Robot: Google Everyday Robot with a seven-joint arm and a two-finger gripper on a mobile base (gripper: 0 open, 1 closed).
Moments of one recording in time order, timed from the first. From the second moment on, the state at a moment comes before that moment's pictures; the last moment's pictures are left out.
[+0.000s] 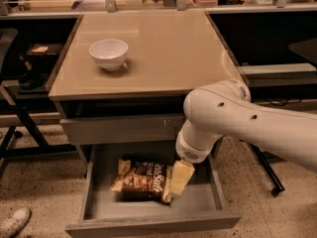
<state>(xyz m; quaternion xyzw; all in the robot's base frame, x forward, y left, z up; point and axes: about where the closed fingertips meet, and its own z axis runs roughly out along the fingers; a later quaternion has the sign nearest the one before) 0.453 -0.069 0.683 -0.59 0.80 0.06 0.09</state>
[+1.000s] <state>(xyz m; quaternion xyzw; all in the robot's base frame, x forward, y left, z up) 0.468 -0.033 0.613 -0.63 0.76 0.10 0.10</state>
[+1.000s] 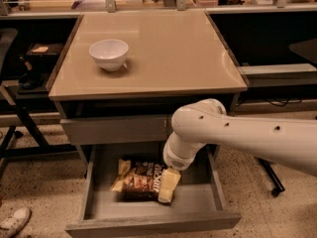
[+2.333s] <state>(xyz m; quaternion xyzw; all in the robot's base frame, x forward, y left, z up) 0.500 0.002 0.501 -0.61 0.77 0.15 0.09</state>
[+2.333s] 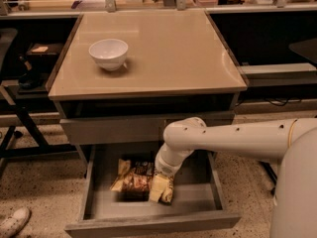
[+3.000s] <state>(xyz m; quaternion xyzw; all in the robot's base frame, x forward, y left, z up) 0.533 0.031 0.449 -0.61 0.77 0.15 0.12</state>
